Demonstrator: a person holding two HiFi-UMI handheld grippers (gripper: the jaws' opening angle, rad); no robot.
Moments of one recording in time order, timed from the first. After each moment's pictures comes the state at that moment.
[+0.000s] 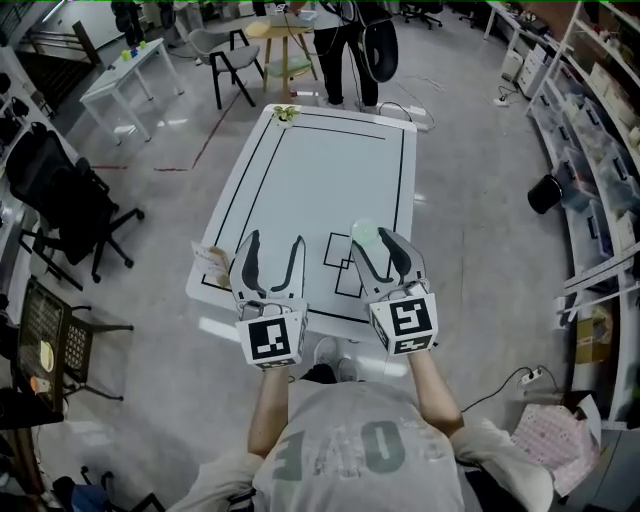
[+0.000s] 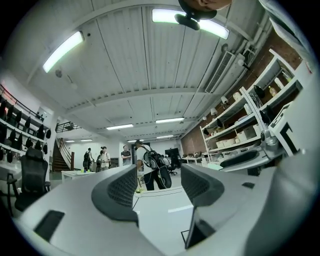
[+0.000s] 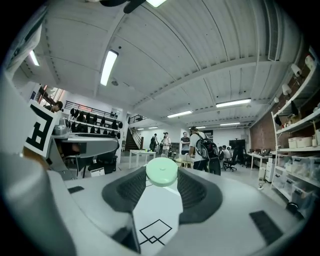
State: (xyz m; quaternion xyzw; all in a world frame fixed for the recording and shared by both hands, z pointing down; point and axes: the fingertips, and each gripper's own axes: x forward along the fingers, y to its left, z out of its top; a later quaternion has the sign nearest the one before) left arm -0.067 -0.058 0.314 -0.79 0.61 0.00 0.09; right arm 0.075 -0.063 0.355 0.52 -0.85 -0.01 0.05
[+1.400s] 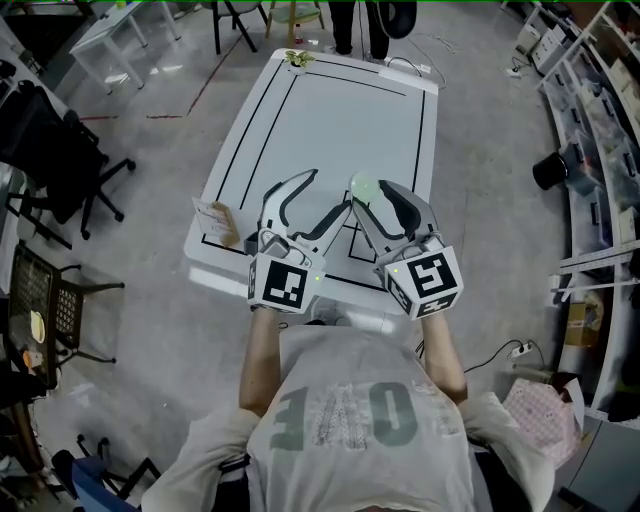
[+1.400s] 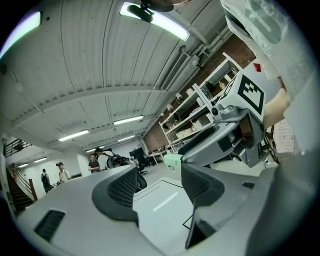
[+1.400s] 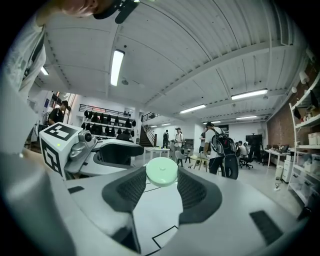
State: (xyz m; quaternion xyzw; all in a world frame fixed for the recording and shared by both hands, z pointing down) left arm -0.024 -0.087 0.349 -0.89 0.40 -0.10 0.20; right arm 0.021 -0.086 0.359 0.44 -0.89 0.00 0.08
